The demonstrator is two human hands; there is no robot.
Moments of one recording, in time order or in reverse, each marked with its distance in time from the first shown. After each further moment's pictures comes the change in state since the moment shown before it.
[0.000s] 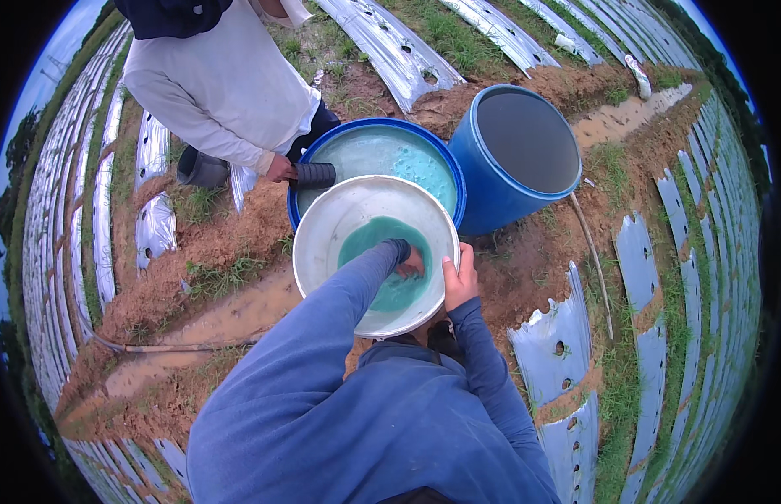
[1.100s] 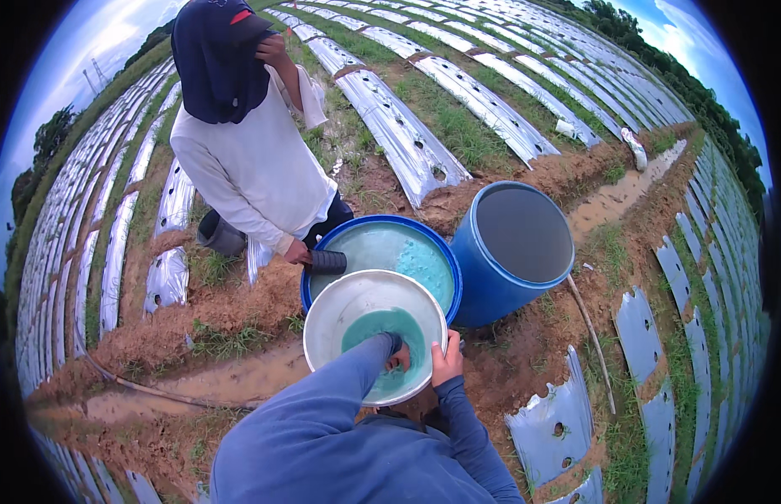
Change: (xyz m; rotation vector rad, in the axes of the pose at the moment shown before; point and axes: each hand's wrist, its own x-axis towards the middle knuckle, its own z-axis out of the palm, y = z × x) left_hand 0.022 -0.048 0.030 -0.170 -0.092 -0.096; right_hand -0.011 -0.011 0.003 -0.005 0.004 -0.023
